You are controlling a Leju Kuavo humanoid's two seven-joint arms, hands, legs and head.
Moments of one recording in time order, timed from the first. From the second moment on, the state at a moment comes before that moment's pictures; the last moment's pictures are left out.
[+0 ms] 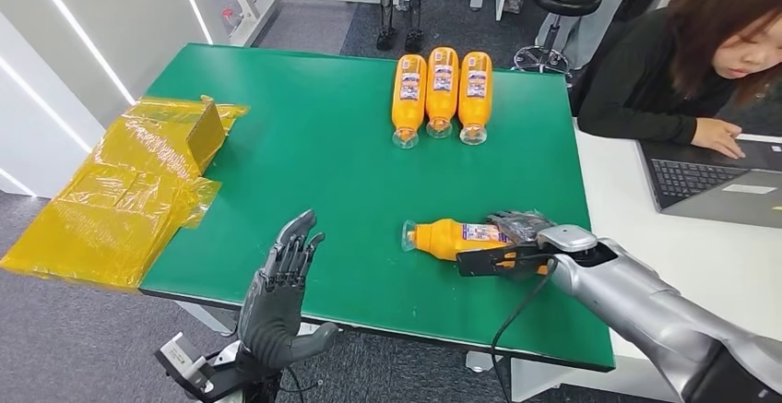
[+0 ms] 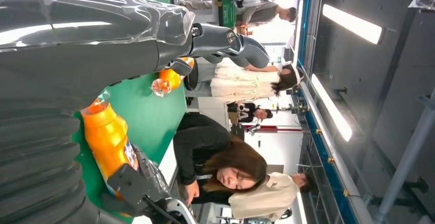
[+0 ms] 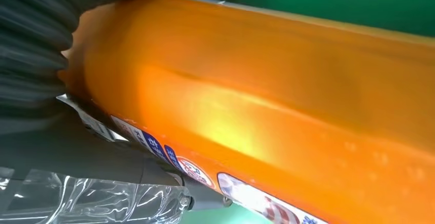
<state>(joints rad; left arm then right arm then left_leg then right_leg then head) 0.13 -0.12 -0.29 -1.50 -0.05 -0.25 -0.68 -0.96 -0.30 1.18 -0.63 0.52 0.27 -0.12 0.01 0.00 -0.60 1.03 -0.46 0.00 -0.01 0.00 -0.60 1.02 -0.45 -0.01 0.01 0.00</state>
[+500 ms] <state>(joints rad) 0.16 -0.13 -0.27 -1.53 -0.06 -0.22 -0.69 -0.85 -0.30 1.06 -0.72 0.76 -0.20 -0.02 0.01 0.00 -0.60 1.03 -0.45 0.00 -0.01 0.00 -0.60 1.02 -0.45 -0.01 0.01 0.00</state>
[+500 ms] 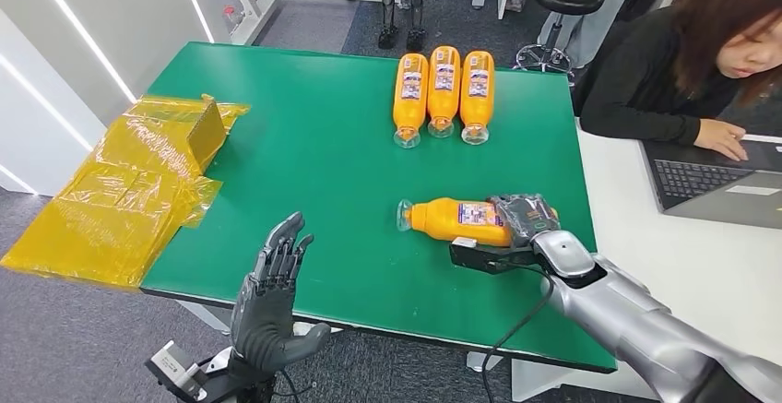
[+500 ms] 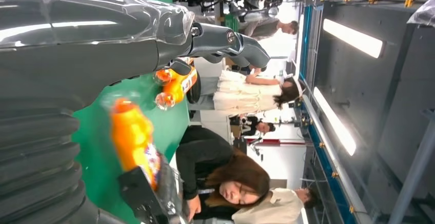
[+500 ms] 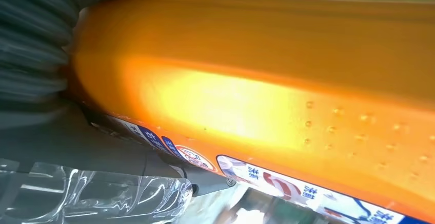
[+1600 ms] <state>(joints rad) 0.05 -0.16 -0.30 -1.42 0.00 -0.31 -0.66 0.07 -0.19 0.44 -1.58 1.11 -0.68 -0.18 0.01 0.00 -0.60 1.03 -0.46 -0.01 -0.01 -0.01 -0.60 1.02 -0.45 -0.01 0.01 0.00</state>
